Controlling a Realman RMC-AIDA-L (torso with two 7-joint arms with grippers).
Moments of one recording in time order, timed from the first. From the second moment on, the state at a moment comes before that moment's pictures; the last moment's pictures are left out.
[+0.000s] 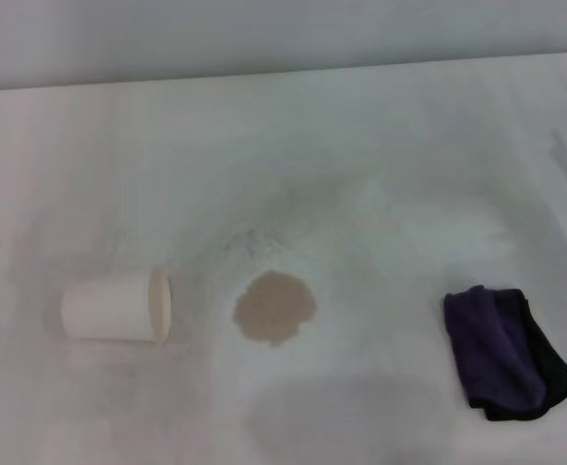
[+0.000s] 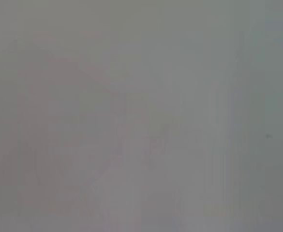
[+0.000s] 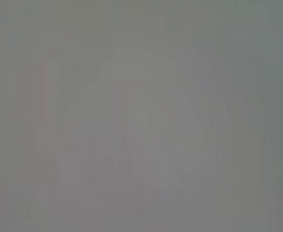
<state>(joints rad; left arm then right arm) -0.34 -2.09 0.96 -0.07 0.48 1.57 -0.17 0.36 2.01 -0.31 -0.11 2.00 1.28 -2.77</state>
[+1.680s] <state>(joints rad) -0.32 -1.86 1.01 1.21 1.97 1.55 -1.55 0.38 2.02 -0.28 0.00 2.04 1.30 -2.77</state>
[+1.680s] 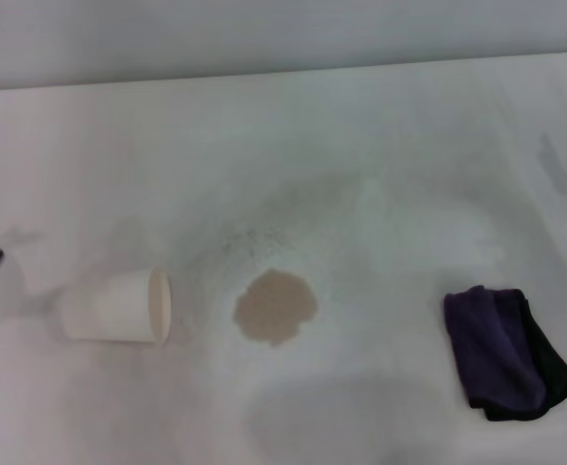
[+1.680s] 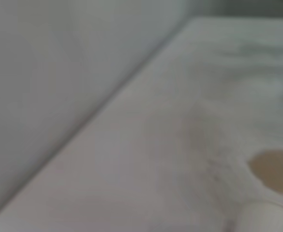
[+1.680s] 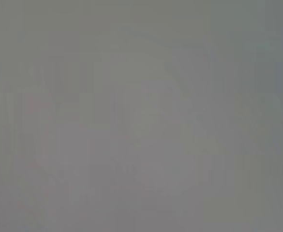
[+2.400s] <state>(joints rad) -0.44 -1.99 1.03 1.16 2.26 1.62 -1.34 0.37 2.02 -0.28 0.04 2.04 1.34 -2.77</state>
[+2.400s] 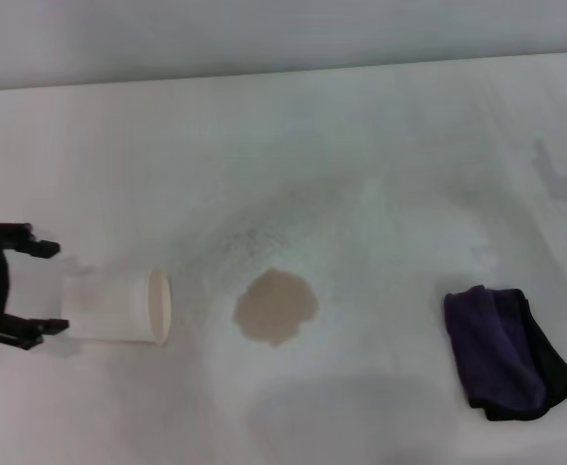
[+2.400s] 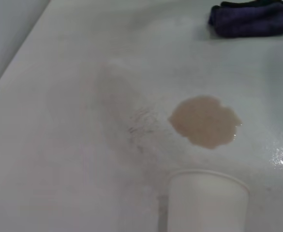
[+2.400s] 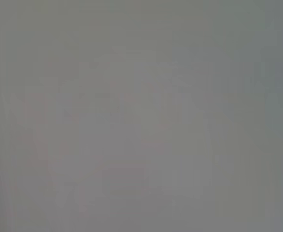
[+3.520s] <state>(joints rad) -0.53 -2.03 1.03 0.88 2.30 1.44 -1.17 0.36 2.02 -0.26 0.06 2.04 1.34 -2.77</state>
